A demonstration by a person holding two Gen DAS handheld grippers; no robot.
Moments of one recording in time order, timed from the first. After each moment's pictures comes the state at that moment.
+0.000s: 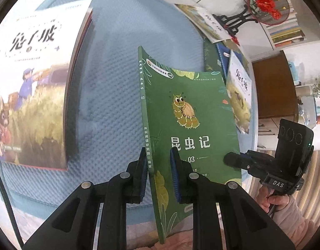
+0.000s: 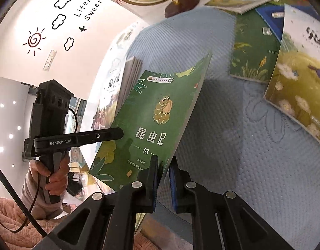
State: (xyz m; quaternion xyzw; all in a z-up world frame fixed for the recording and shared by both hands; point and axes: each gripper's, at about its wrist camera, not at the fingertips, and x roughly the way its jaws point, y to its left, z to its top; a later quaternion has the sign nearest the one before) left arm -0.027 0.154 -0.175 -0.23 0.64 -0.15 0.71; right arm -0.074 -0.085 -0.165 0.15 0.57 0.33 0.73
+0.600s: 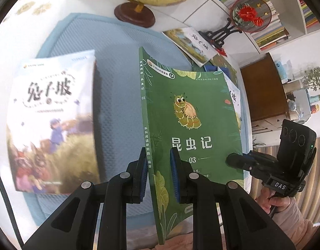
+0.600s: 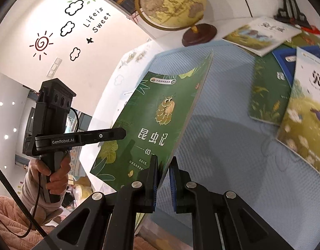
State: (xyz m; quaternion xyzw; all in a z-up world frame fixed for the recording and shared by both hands) left arm -0.002 0.196 -0.127 -0.20 0.61 -0.18 0.75; right arm -0.068 -0.035 -0.118 0.14 0.52 0.33 0.78
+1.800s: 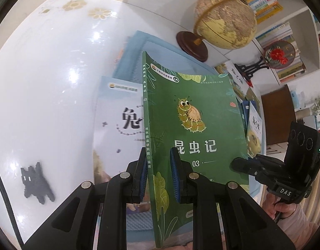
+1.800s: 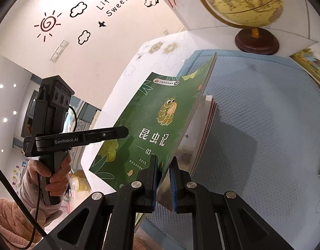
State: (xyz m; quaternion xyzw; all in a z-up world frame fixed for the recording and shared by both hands) left arm 0.014 0.353 -0.137 -0.22 0.59 -0.11 0.77; right arm -0.027 0.107 -0.121 0.09 0.52 0.37 0.76
